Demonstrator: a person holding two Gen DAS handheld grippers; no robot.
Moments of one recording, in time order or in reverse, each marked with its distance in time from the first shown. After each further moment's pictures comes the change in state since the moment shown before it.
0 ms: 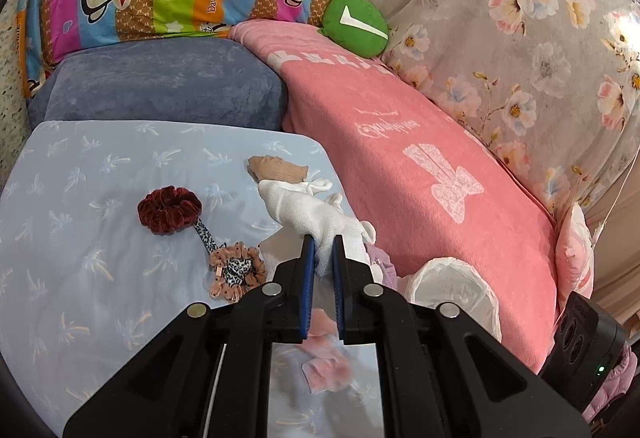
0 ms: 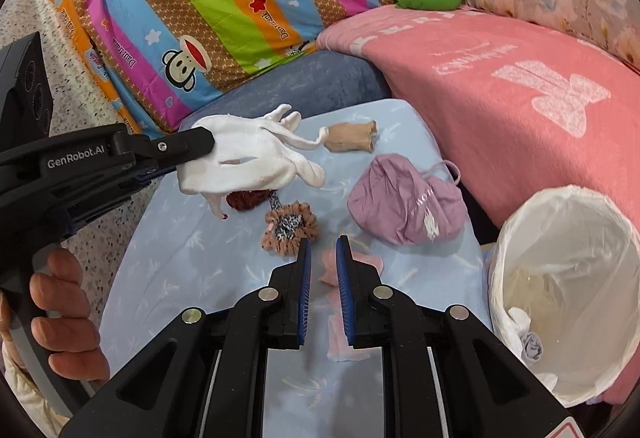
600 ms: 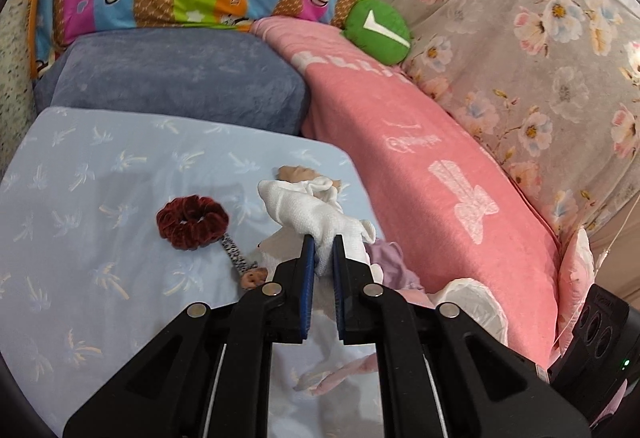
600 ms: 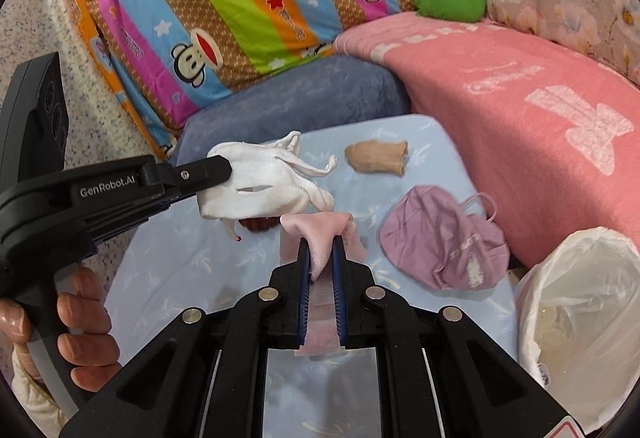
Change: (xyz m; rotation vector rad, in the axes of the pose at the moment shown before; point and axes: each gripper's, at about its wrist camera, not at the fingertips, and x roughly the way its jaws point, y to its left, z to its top) left arm 0.009 0.037 0.023 -0.066 -0.007 0.000; right arm 0.020 0.030 0.033 -0.062 -0.043 0.007
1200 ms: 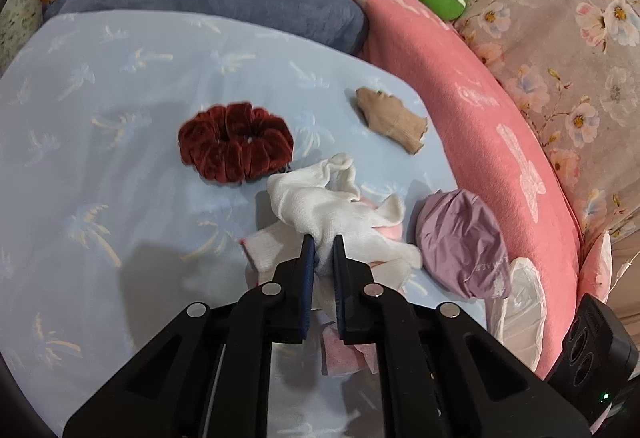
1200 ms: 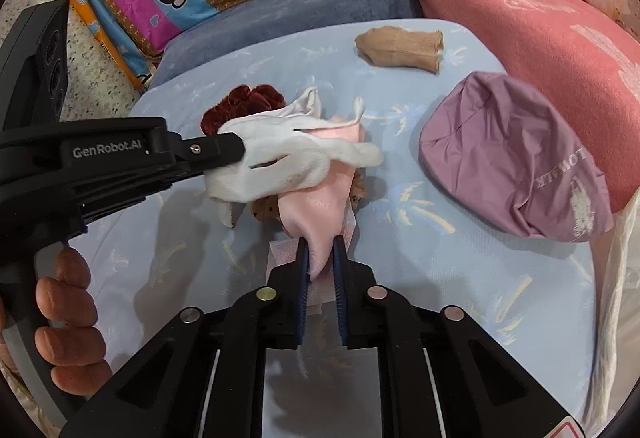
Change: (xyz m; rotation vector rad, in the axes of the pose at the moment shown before) left arm 0.063 0.078 -0.031 -0.132 0.191 0.058; right arm 0.120 0.013 -0.050 -0.035 0.256 -0.033
